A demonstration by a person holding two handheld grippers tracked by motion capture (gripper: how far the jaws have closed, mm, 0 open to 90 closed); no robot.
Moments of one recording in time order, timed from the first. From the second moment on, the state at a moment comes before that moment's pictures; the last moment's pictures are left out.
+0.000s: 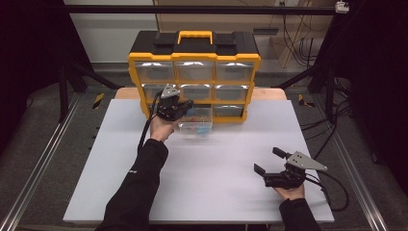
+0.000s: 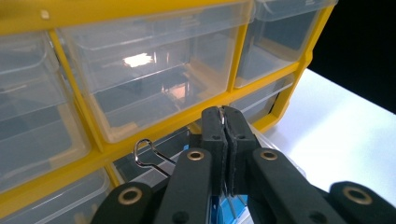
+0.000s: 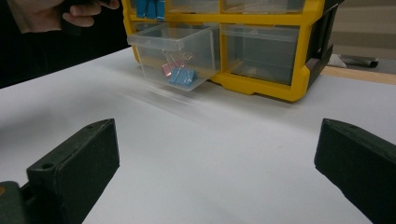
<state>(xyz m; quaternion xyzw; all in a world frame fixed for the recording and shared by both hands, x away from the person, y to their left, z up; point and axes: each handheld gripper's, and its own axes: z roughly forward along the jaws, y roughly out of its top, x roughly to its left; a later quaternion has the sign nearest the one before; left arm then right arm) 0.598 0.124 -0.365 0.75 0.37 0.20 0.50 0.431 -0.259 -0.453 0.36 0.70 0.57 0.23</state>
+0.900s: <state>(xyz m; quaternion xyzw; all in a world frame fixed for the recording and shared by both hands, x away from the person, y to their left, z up) 0.609 0.121 -0.391 0.78 0.37 0.19 0.47 0.430 -0.259 -0.453 0.36 0.70 0.57 0.23</state>
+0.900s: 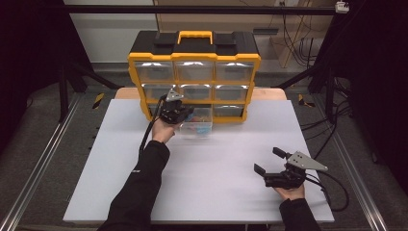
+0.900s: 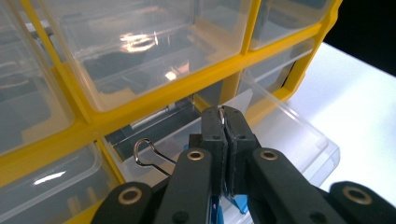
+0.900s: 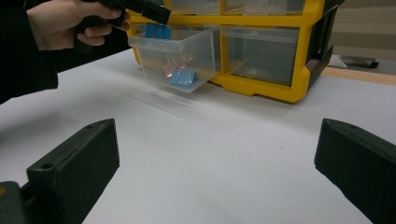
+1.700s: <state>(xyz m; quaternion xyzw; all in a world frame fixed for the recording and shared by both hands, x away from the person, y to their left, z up) 0.603 0.111 -0.405 0.80 0.37 0.20 0.42 0.430 -0.259 -0.452 0.36 0.70 0.57 0.23</state>
